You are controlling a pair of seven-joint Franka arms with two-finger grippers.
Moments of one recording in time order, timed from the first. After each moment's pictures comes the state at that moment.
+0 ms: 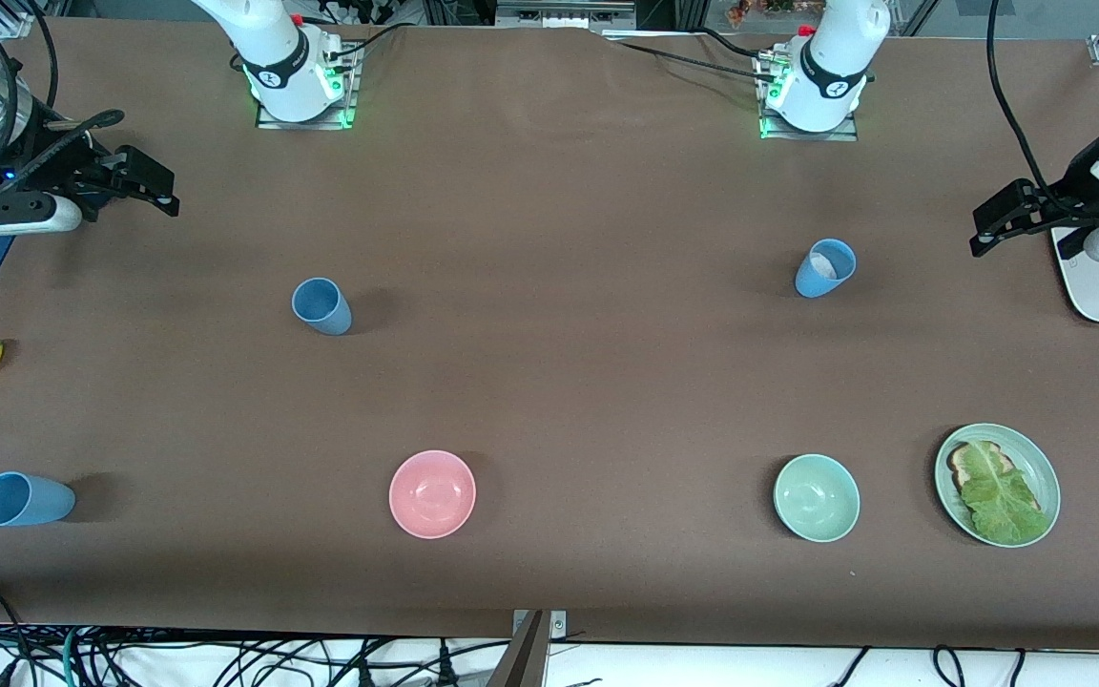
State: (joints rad) left arm 0.02 0.00 -0.05 -1.58 0.00 1.62 -0.02; right arm 0.08 -0.04 0.03 -1.66 0.05 1.56 0.04
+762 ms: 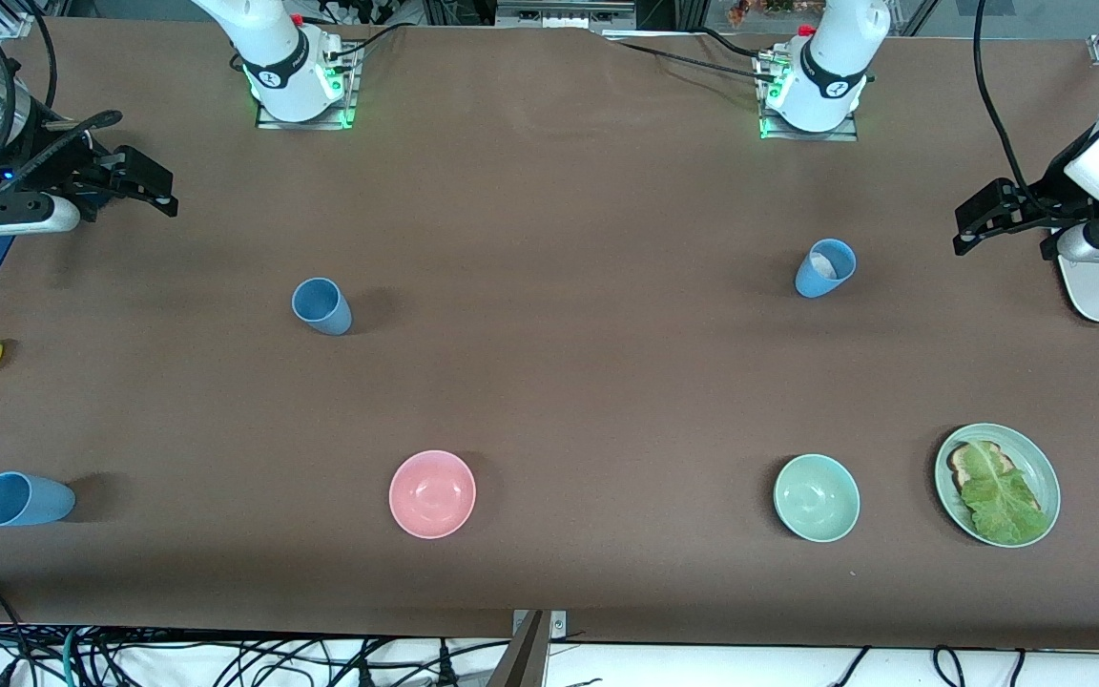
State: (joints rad) left arm -0.01 0.00 -0.05 -1.59 0.00 1.62 -0.02; right arm 0.08 -0.04 0.03 -1.66 0.05 1.56 0.04
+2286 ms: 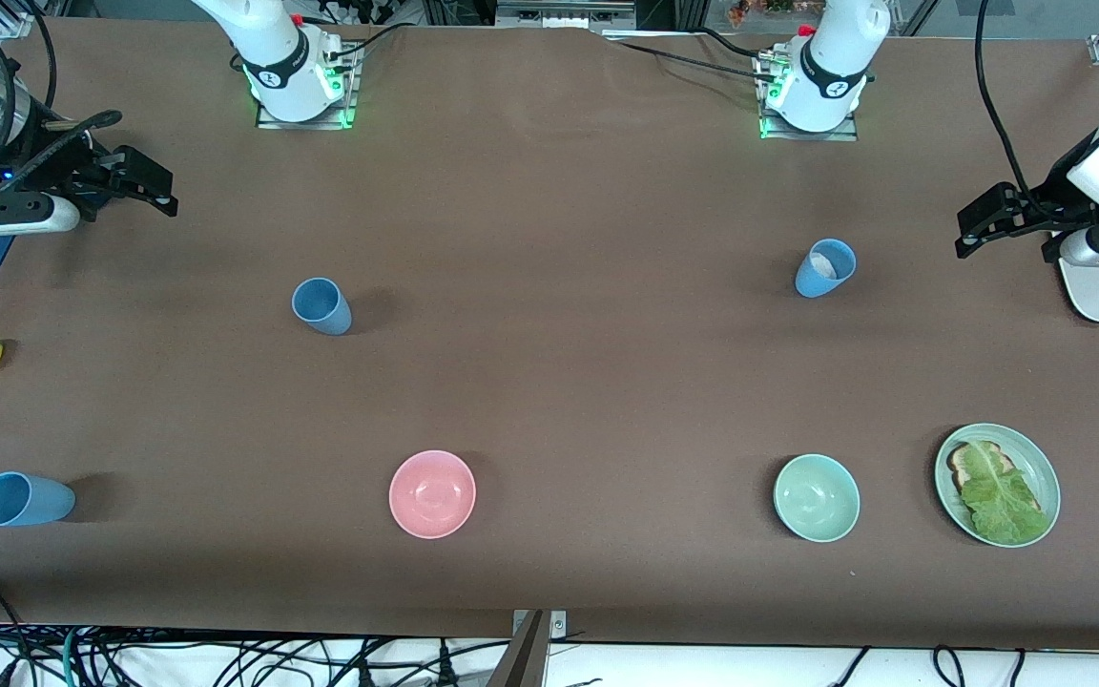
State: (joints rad) left arm 0.00 0.01 -0.05 -1.59 0.00 1.62 -0.02; right arm 0.08 -0.04 0.03 -1.66 0.05 1.56 0.04
